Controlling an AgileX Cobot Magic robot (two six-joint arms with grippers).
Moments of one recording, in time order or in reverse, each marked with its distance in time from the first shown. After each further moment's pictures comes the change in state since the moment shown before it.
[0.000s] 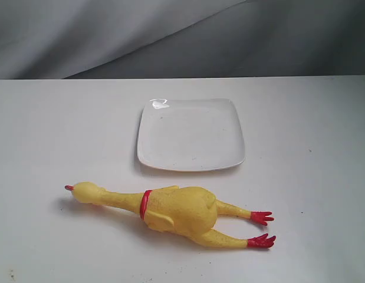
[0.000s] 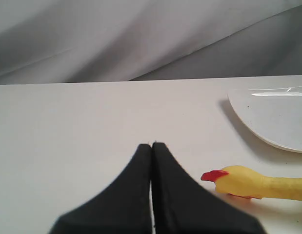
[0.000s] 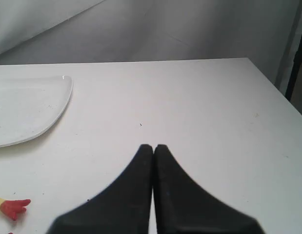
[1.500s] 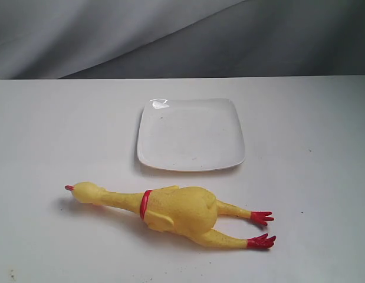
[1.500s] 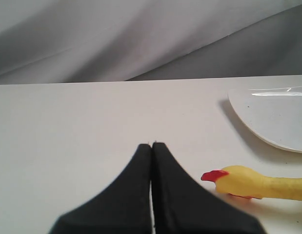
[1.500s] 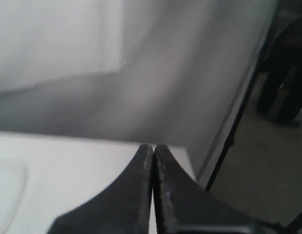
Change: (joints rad) left arm 0.000 0.000 0.000 0.000 0.000 0.000; right arm 0.033 0.732 -1.164 -0.224 0.448 -0.023
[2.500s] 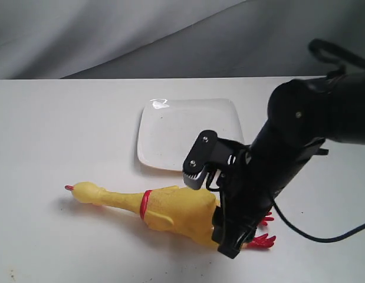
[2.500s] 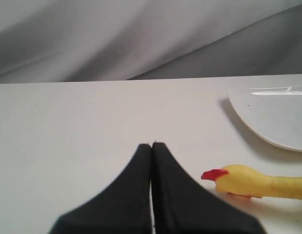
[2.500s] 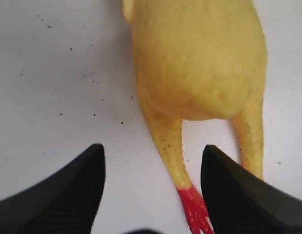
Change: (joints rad) left arm 0.000 0.000 0.000 0.000 0.003 0.000; right arm 0.659 0.947 0.181 0.441 0.020 -0.641
